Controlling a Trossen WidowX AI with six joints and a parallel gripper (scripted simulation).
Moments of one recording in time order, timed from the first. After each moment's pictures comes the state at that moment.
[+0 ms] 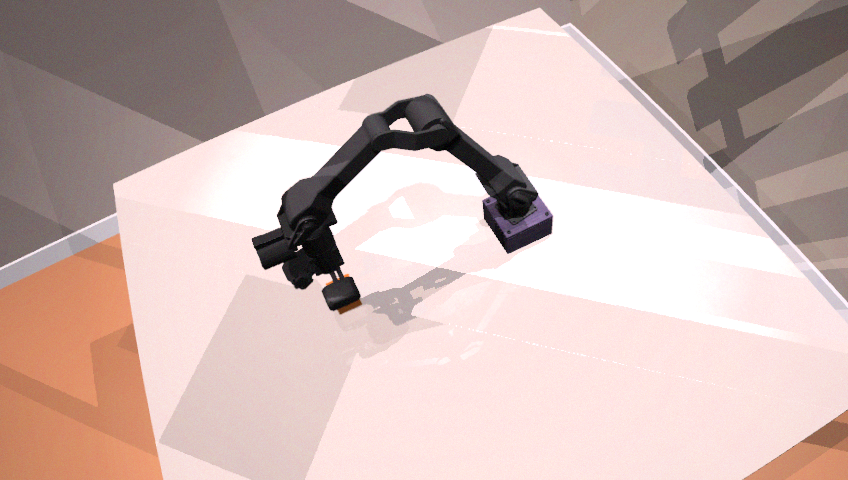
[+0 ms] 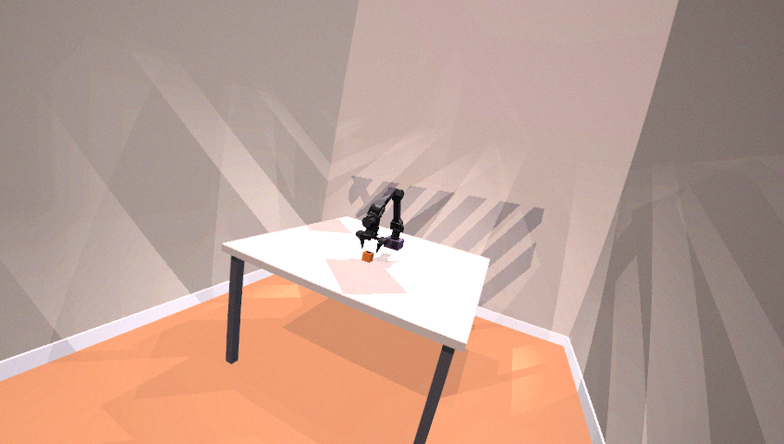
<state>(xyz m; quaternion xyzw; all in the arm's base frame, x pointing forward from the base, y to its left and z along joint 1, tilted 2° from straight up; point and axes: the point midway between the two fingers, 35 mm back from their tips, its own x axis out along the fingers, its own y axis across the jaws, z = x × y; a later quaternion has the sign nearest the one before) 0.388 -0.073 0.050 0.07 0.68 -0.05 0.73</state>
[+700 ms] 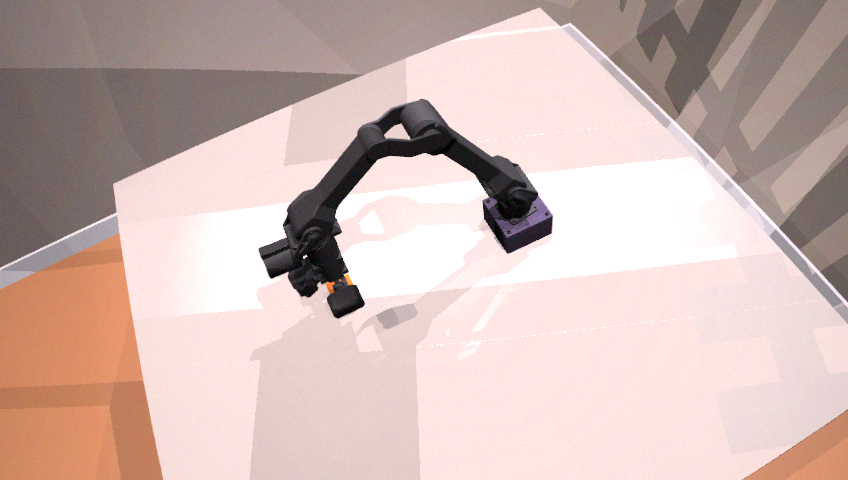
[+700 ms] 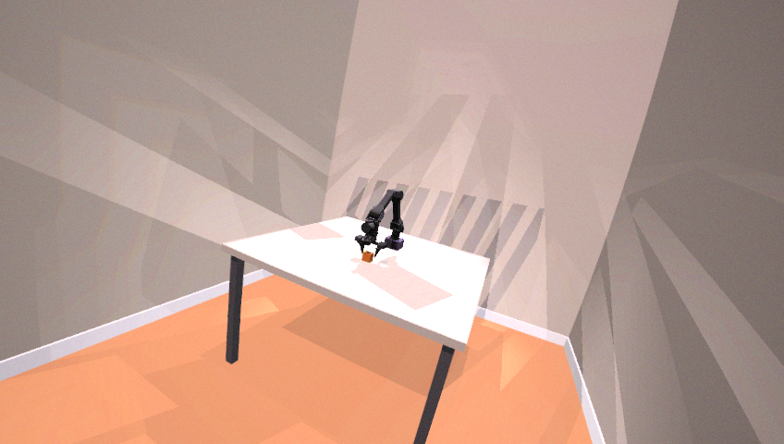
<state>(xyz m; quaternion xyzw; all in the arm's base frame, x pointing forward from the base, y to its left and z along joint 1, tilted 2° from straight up) 0.389 -0.072 0.020 0.07 0.68 -0.05 0.72</state>
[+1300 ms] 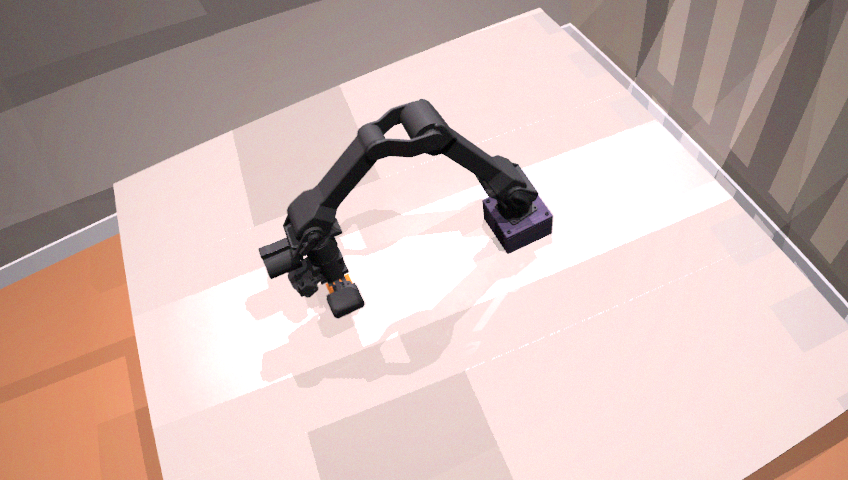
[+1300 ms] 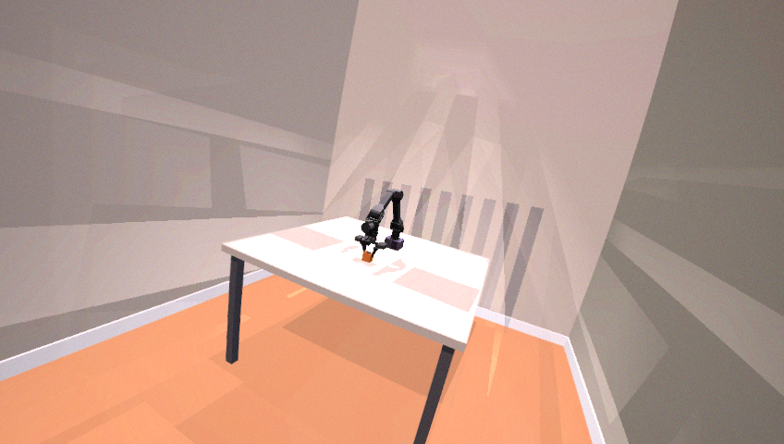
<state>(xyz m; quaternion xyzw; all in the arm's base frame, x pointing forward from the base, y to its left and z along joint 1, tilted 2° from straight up) 0.389 -0.073 0.019 0.07 0.68 -0.05 0.72</state>
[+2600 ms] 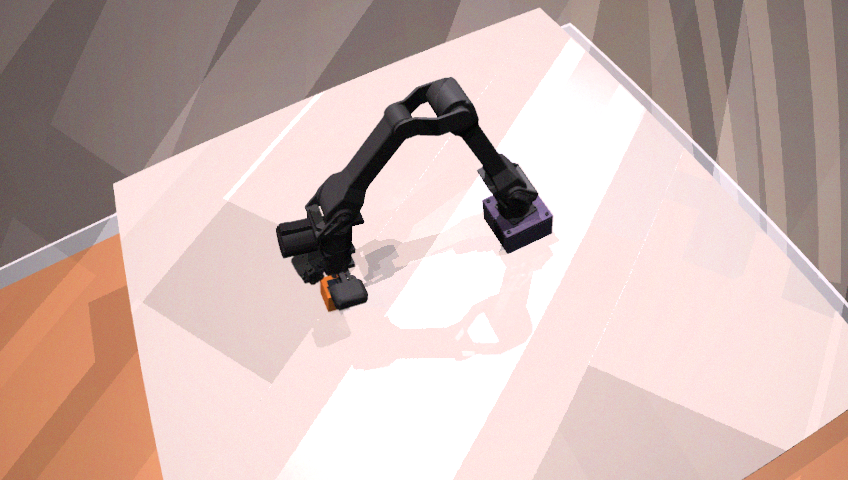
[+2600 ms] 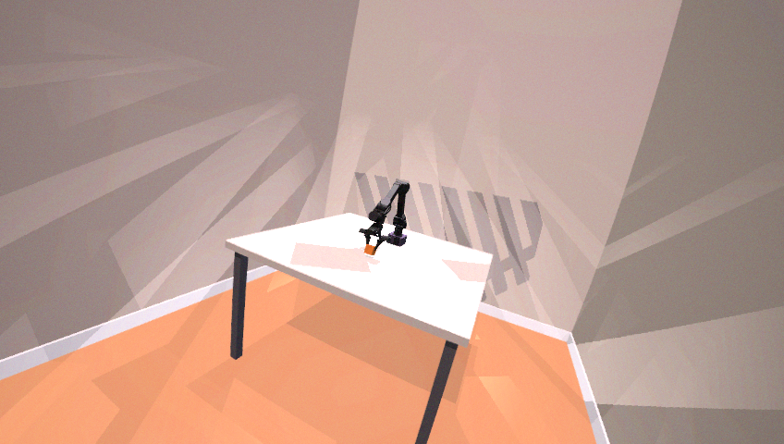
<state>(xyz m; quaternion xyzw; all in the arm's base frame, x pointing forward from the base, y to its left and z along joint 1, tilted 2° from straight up) 0.390 -0.074 0.037 0.06 0.58 -0.06 0.81</state>
